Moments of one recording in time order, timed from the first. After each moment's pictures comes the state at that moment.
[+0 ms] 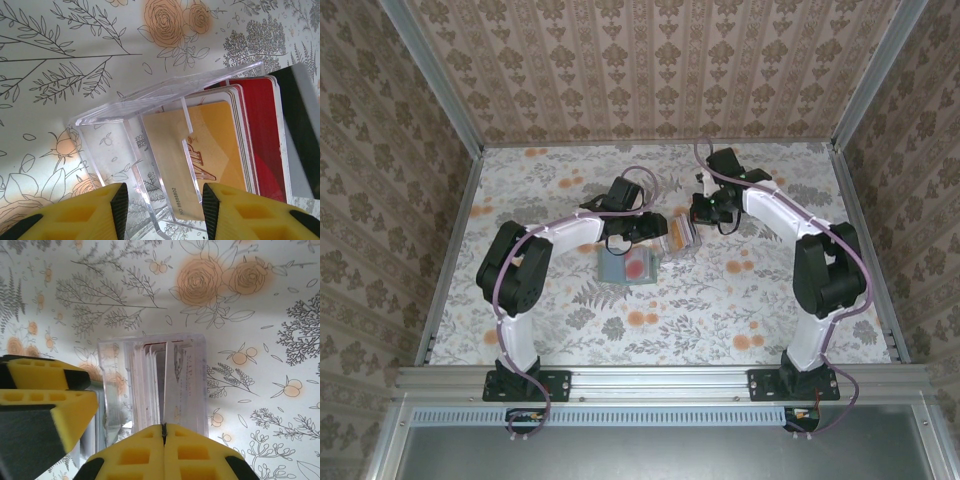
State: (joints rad) left arm -0.63 1.92 1.27 -0.24 0.40 -0.67; right arm 0.31 1.82 1.45 -0.74 -0.28 0.34
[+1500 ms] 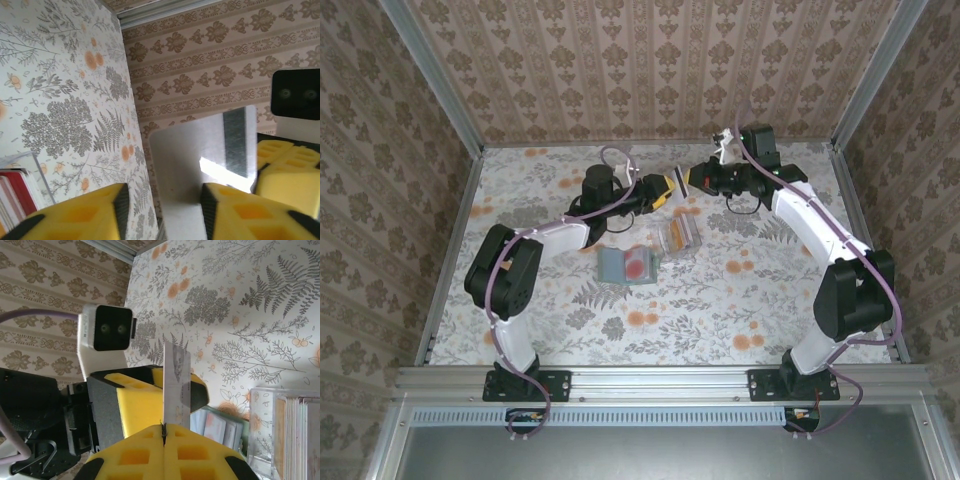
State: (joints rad) left arm -0.55 1.86 1.12 0.61 0.72 -1.22; right arm 0.22 1.64 1.43 -0.45 -0.69 0.59
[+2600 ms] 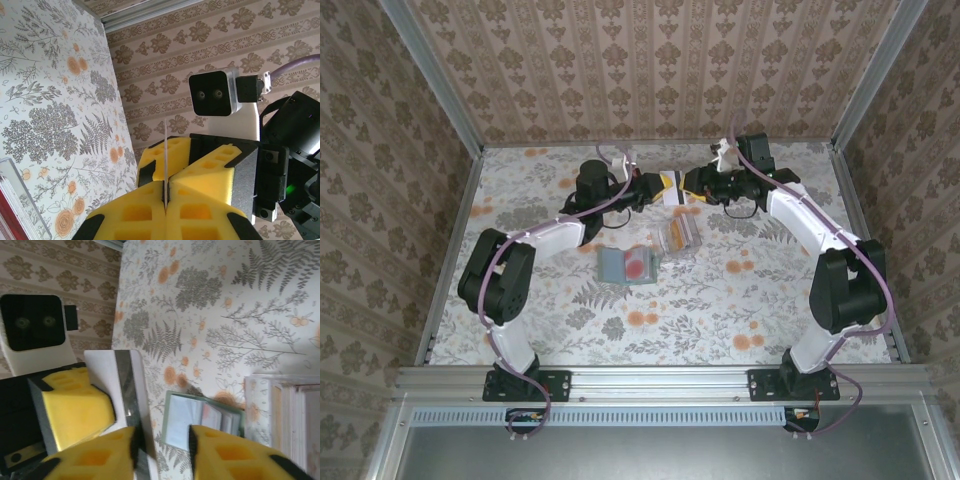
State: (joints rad) left arm -0.54 1.81 1.13 0.60 0.74 -1.22; right arm 0.22 1.69 1.39 -0.41 -0.74 0.63
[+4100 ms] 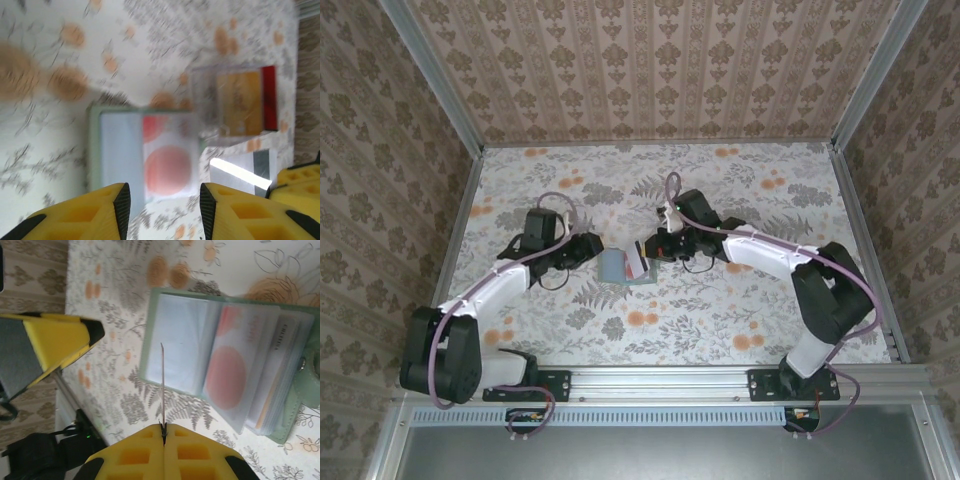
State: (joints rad) left arm -0.31 1.28 0.67 -0.22 0.51 -0.68; right arm 0.58 1.69 1.07 -0.21 -0.54 0.68
